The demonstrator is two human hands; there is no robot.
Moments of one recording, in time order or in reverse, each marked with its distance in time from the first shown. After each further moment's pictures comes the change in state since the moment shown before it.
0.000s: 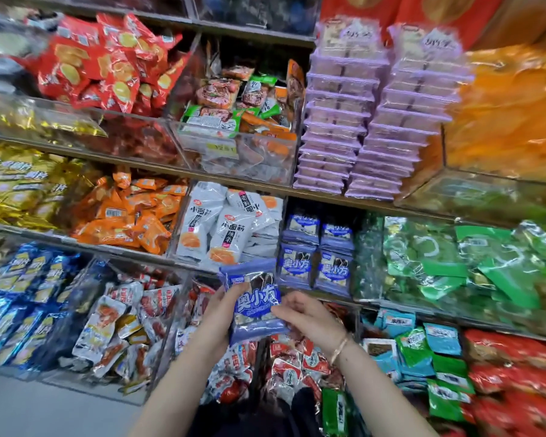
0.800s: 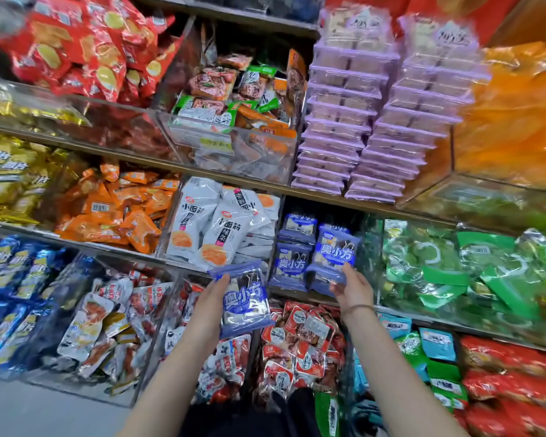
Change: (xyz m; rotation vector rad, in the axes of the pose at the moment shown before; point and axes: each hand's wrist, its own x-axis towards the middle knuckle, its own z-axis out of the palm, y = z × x) left_hand 0.033 -0.005 -0.008 -0.006 0.114 -0.066; right_hand 0.062 0.030 -0.079 0.808 0.769 0.115
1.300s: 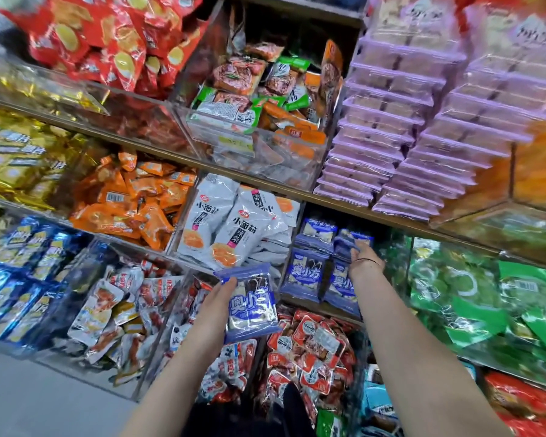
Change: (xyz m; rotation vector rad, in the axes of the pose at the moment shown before) left_hand 0.008 0.001 -0.005 0.001 0.065 -0.054; right_hand 0.086 -0.038 0.074 0.090 0.249 0.045
